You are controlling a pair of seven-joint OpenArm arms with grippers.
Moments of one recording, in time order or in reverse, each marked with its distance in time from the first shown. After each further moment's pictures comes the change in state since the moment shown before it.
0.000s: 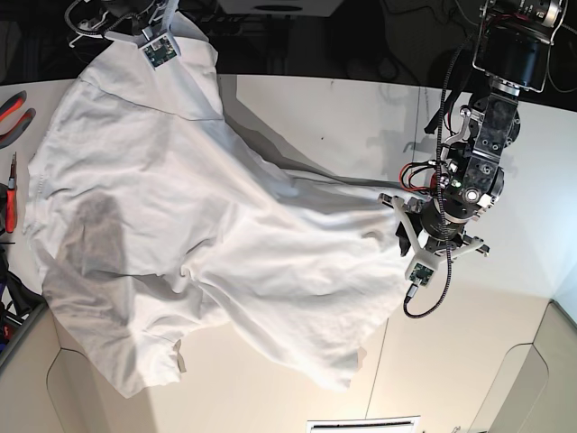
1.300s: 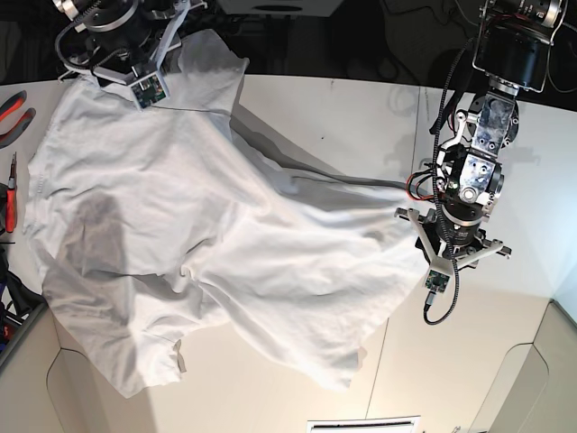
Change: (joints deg) left arm 0.0 0.0 0.0 0.0 6.9 11.5 -0.2; right arm 8.7 0.0 0.0 0.0 -1.4 -3.0 3.3
